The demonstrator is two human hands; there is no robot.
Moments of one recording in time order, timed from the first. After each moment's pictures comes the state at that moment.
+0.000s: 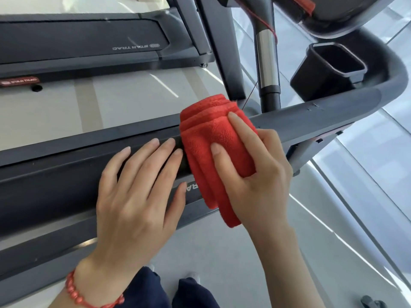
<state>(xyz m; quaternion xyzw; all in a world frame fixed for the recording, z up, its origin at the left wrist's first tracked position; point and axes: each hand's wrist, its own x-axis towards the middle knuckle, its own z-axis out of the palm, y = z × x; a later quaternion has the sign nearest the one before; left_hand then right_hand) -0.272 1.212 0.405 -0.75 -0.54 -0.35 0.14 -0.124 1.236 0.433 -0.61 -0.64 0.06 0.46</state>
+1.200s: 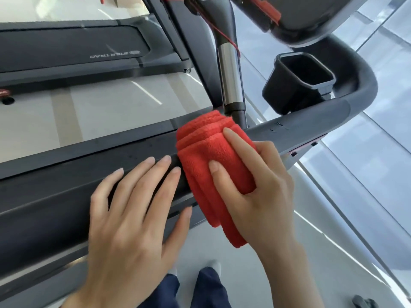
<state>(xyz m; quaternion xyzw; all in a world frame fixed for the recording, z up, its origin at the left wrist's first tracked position) -0.213 1.243 0.411 -0.77 -0.53 -0.35 0.11 -0.058 1.263 0.442 -0.62 -0.65 0.07 0.42</state>
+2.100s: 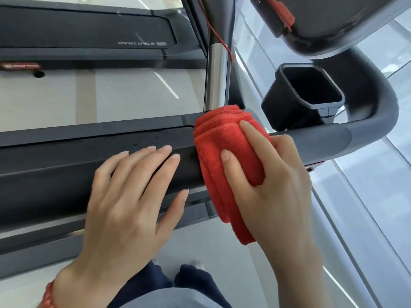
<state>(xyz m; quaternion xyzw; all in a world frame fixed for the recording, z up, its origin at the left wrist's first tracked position) -0.134 1.272 0.415 -0.73 -0.58 -0.33 0.12 0.027 1.306 0.458 -0.62 -0.69 0.07 0.35</state>
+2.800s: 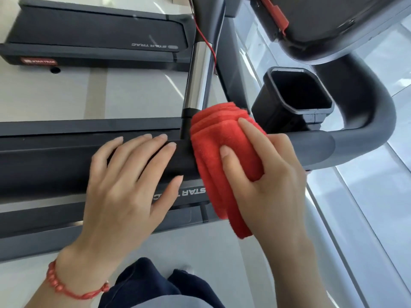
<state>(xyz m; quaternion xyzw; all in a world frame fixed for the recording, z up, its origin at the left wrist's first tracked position) -0.088 1.287 0.413 -0.71 -0.61 -0.32 0.15 0.081 1.326 0.454 -0.59 -0.71 0.11 0.38</state>
